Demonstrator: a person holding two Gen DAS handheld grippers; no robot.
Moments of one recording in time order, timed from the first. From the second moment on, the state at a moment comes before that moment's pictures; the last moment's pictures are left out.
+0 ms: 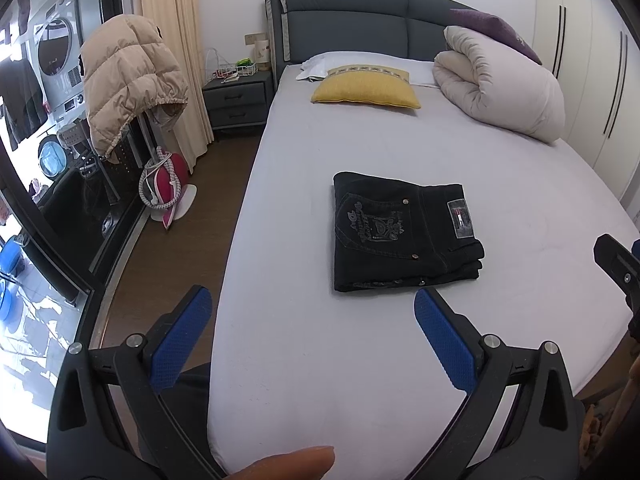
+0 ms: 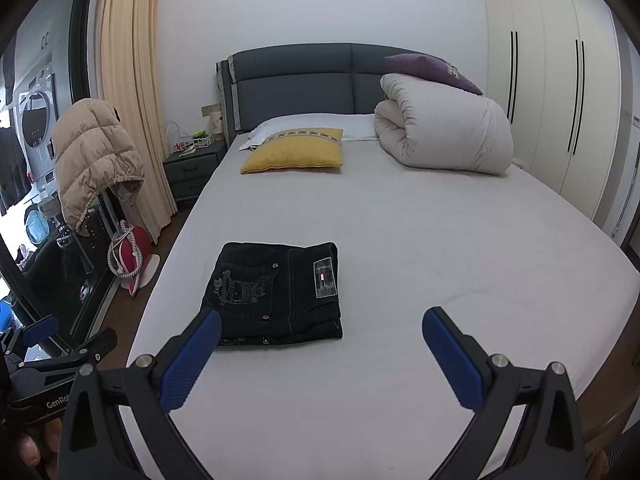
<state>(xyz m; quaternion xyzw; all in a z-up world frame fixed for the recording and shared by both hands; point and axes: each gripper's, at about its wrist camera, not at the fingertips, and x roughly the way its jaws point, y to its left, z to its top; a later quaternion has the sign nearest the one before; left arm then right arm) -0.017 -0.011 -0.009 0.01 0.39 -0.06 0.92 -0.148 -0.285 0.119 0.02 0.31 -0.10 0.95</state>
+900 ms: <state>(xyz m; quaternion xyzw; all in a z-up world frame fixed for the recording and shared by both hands) -0.011 -0.013 -0.013 0.01 0.39 -0.07 0.92 -0.149 -0.286 0.117 0.02 0.31 -0.10 0.95</state>
